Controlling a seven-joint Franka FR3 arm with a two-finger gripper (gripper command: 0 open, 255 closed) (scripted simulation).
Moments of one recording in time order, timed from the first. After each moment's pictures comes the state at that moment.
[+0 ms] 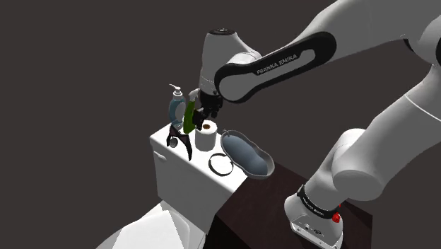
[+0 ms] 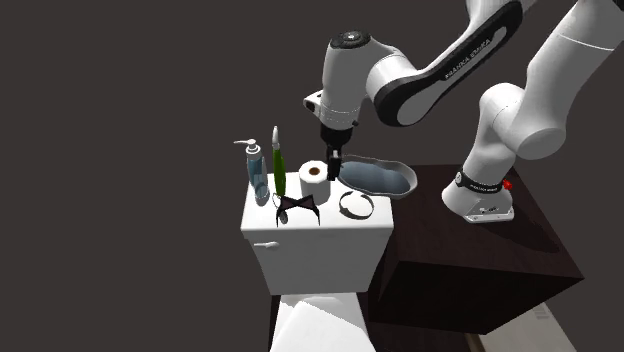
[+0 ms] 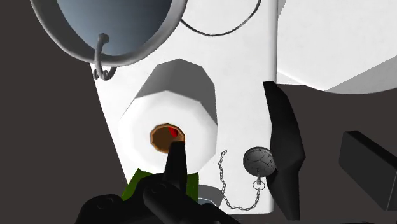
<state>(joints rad) 0.07 -0.15 0.18 -2.42 -0.09 2.31 0.22</state>
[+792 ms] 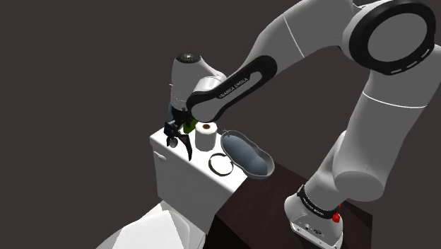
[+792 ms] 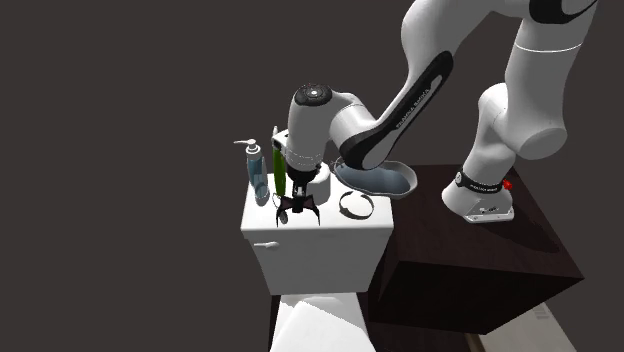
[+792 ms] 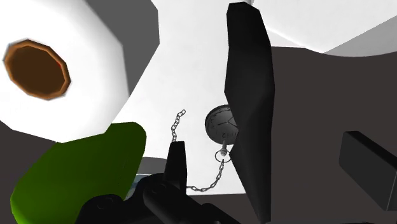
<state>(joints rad) 0.11 0.22 0.20 -2.21 -0.27 2.52 0.42</state>
